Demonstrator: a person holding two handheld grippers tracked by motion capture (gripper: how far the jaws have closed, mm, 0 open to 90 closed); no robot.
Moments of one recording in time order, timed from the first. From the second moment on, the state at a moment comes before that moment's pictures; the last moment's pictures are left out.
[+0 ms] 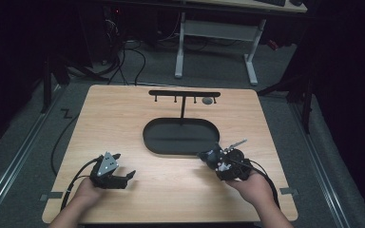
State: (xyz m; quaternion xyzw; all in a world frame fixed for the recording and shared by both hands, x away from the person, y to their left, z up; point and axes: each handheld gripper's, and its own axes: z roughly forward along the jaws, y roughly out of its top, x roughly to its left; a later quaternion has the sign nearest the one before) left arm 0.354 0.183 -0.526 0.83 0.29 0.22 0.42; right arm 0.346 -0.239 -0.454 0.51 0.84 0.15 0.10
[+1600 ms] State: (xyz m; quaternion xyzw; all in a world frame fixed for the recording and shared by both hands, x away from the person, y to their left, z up) left arm 0.354 0.183 -0.526 0.83 0.29 0.22 0.43; right arm 0.373 -0.222 -0.397 0.51 0.83 0.18 0.14
